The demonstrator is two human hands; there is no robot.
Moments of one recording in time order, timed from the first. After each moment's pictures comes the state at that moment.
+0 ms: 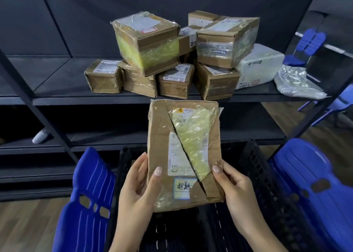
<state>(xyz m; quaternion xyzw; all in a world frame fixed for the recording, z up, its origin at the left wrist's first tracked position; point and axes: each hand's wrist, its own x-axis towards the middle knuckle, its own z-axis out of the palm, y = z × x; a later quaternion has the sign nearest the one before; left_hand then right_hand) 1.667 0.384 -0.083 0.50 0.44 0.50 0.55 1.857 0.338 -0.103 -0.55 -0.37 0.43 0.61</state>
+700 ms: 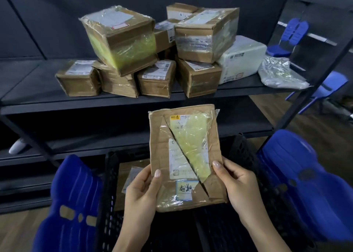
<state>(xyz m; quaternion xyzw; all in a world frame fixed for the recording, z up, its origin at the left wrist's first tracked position) 1.714 0.397 -0.106 0.45 0.42 0.46 0.64 1.902 0.335 -0.109 -0.63 -0.35 0.35 0.60</state>
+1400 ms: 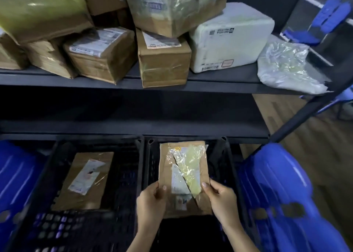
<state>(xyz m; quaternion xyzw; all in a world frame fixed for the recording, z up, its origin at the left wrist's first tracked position) 1.918 0.428 -0.272 0.54 0.69 0.25 0.41 2.102 0.382 -0.285 -0.78 -0.34 0.37 0.39</state>
